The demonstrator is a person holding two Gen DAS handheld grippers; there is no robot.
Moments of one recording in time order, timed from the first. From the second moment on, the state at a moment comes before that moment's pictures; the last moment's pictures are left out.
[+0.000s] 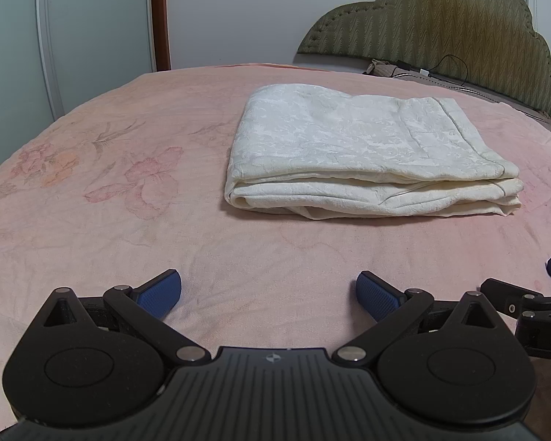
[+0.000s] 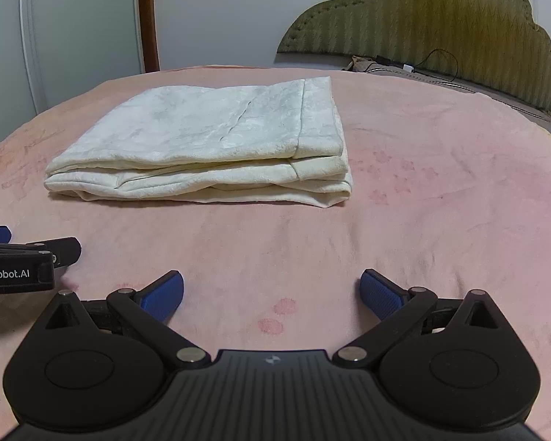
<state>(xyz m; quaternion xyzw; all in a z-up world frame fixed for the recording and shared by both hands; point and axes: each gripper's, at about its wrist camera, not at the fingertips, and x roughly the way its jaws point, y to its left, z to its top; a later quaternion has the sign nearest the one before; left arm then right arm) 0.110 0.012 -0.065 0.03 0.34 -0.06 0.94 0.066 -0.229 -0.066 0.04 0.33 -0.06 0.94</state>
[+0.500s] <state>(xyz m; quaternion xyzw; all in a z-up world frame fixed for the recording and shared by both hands) 0.110 0.012 -0.065 0.03 0.34 -0.06 0.94 0.067 -0.229 -0.067 0.04 0.33 -0.06 0.94</state>
